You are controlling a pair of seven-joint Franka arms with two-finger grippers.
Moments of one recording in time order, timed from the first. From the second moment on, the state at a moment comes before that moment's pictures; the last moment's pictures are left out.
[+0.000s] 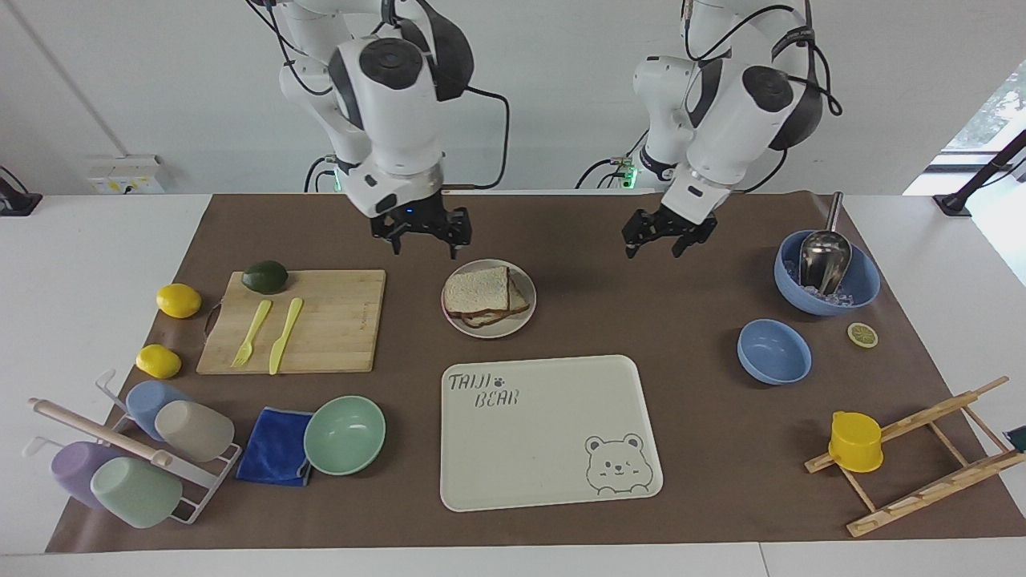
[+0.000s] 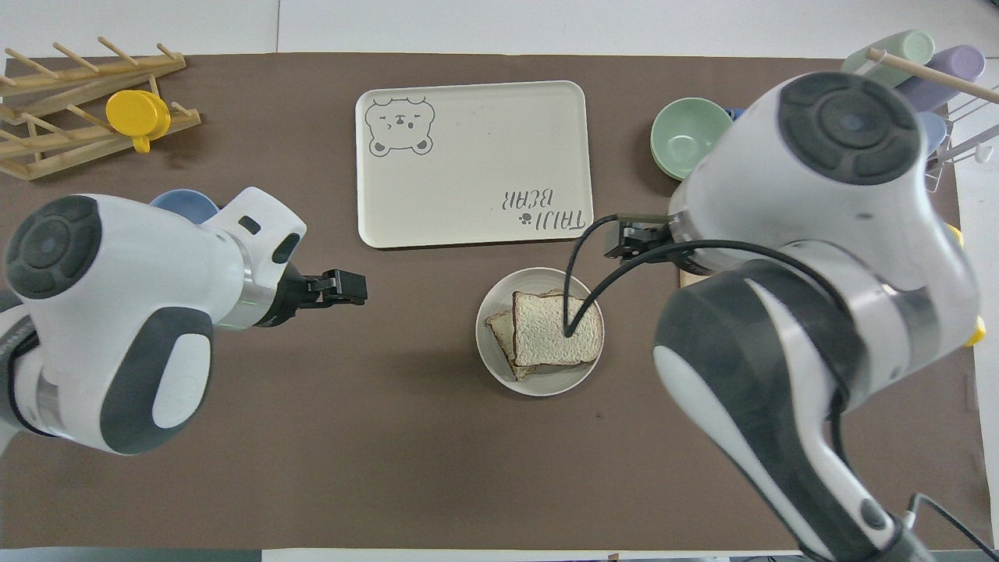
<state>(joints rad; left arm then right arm) -0.55 -0.06 0.09 -2.09 -0.23 2.08 -0.39 -0.16 0.07 0.46 -1.63 -0.03 1.61 0.48</state>
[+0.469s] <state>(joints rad) -0.71 0.17 0.09 -2.08 -0.31 2.30 -0.43 -0.10 -0.05 0.15 -1.61 0.01 1.39 0.17</state>
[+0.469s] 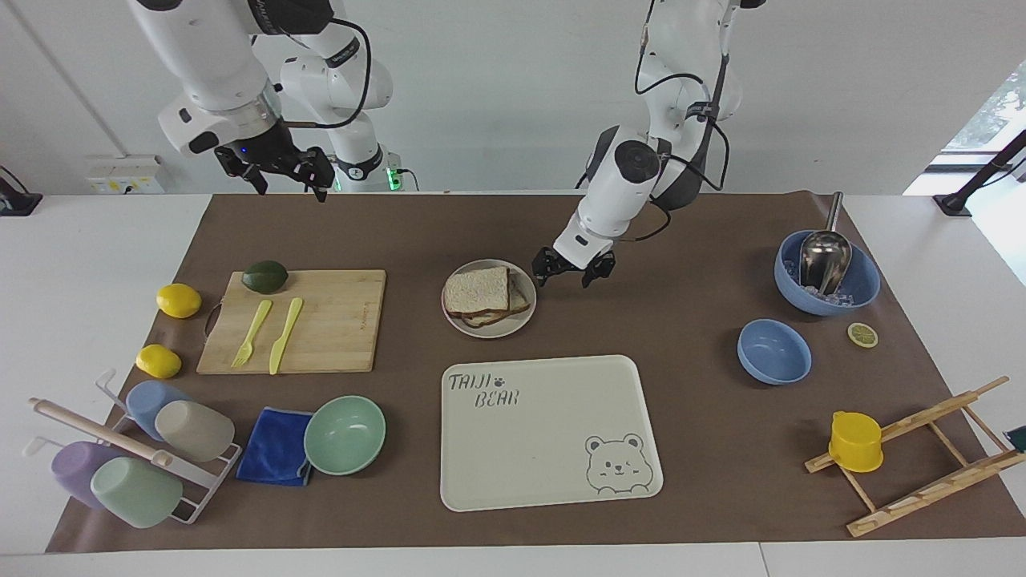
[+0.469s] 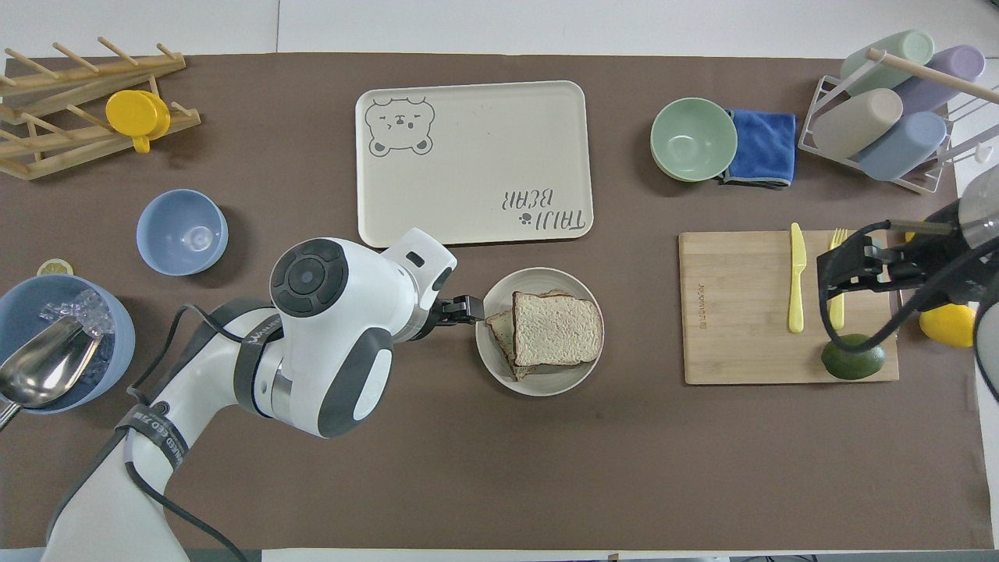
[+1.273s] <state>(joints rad) -0.76 0.27 0.09 -2.02 -0.34 2.30 -0.37 0.05 -0.02 0.01 -1.69 0.01 1.46 0.09</state>
